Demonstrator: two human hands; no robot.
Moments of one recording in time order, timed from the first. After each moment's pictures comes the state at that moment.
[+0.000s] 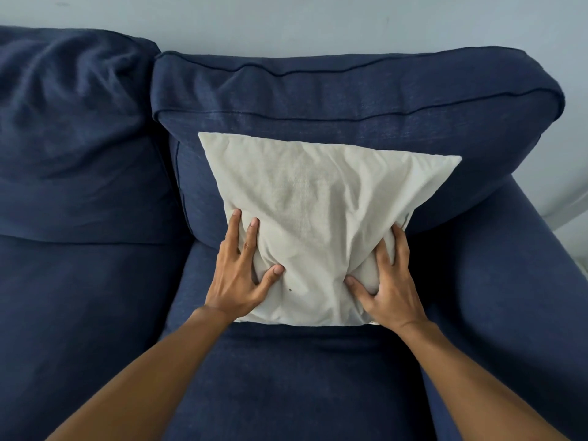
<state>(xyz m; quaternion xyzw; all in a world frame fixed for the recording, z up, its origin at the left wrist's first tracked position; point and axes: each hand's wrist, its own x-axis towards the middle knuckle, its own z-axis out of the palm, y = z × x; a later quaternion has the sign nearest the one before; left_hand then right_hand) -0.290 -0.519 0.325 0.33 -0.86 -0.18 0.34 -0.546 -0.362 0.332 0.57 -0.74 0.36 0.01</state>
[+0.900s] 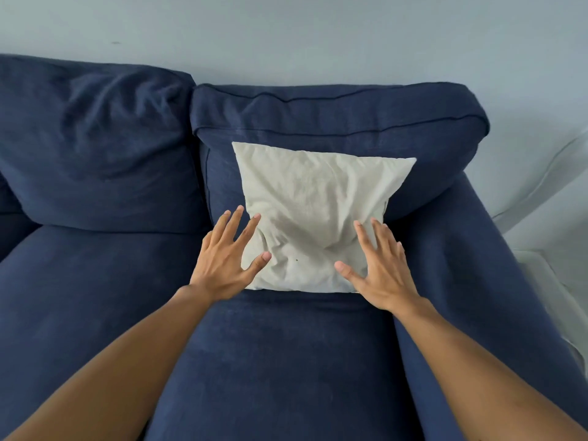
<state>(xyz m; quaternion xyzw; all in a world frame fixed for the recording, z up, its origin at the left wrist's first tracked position) -0.209 -0.466 0.424 0.39 -0.90 -0.11 0.17 -0.490 -0.295 0.431 0.56 -0.81 0.16 -0.05</state>
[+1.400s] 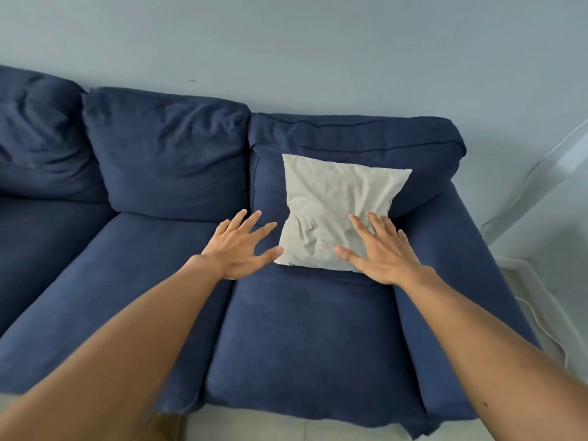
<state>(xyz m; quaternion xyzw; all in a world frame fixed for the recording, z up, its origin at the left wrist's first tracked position) -0.084 -0.376 0.569 0.40 -0.91 -0.10 -0.04 -0.367 -0.230 0.577 0.57 -0.81 0.00 -0.10</state>
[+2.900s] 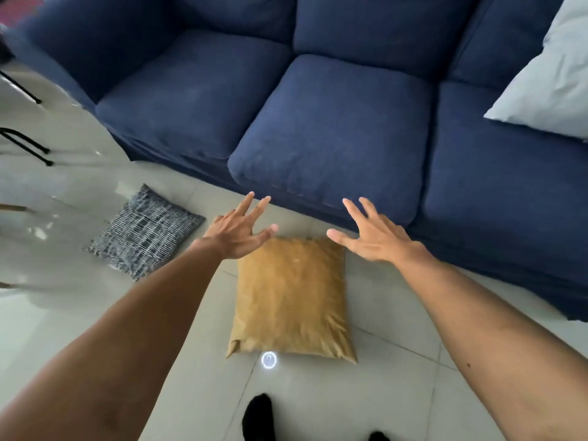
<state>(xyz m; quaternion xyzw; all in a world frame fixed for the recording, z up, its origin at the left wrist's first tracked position) 0.518 -0.243 0.372 0.54 -0.80 -0.21 -0.12 0.213 -0.169 0.387 0.63 -0.72 -0.07 -0.29</state>
